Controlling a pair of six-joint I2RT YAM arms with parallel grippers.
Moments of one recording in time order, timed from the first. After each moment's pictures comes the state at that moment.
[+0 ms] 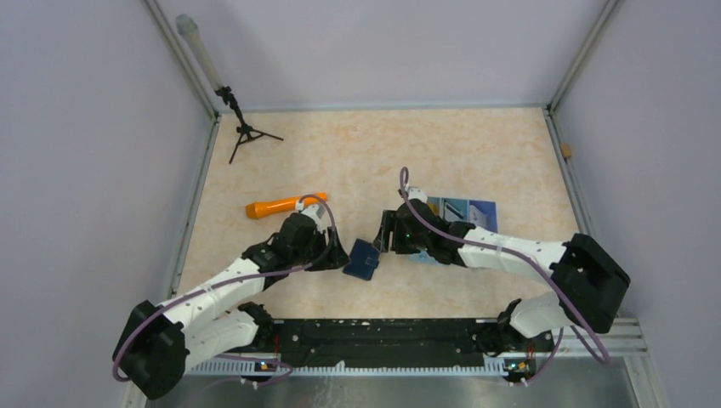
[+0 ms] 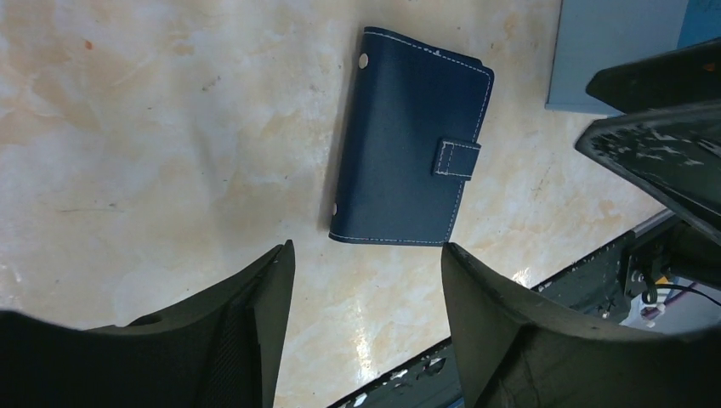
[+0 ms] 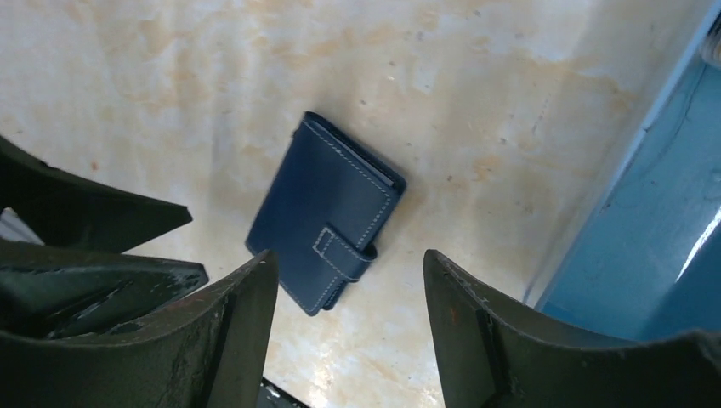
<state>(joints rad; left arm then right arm) -0.62 0.98 0.48 -0.30 0.14 -0.69 0.92 1.38 0.77 -0.11 0.10 0.80</state>
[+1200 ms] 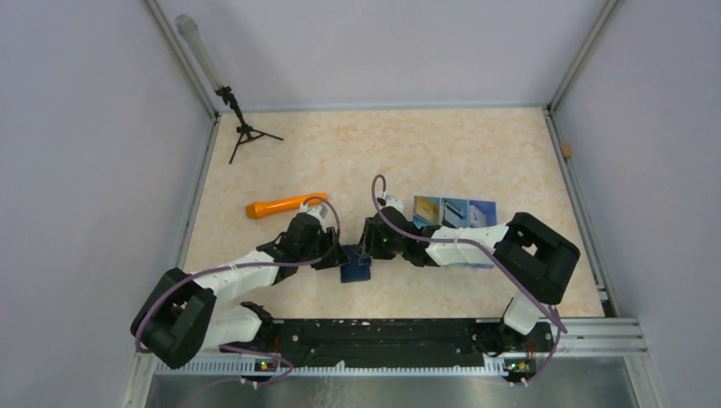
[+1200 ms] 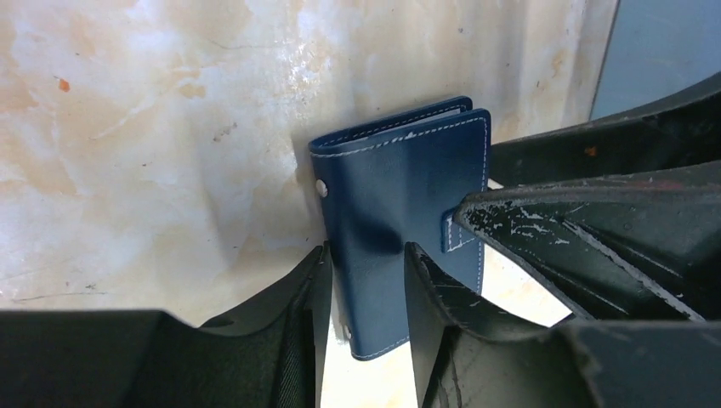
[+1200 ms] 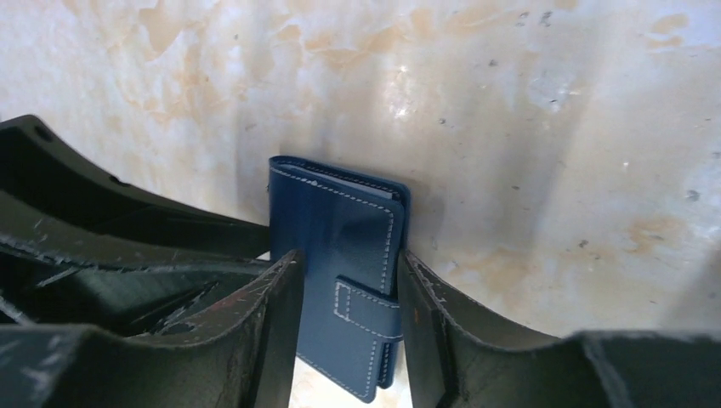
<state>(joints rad) -0.58 1.20 0.40 -0.02 0.20 -0.73 0.98 1.68 0.85 0.06 0.09 0.93</state>
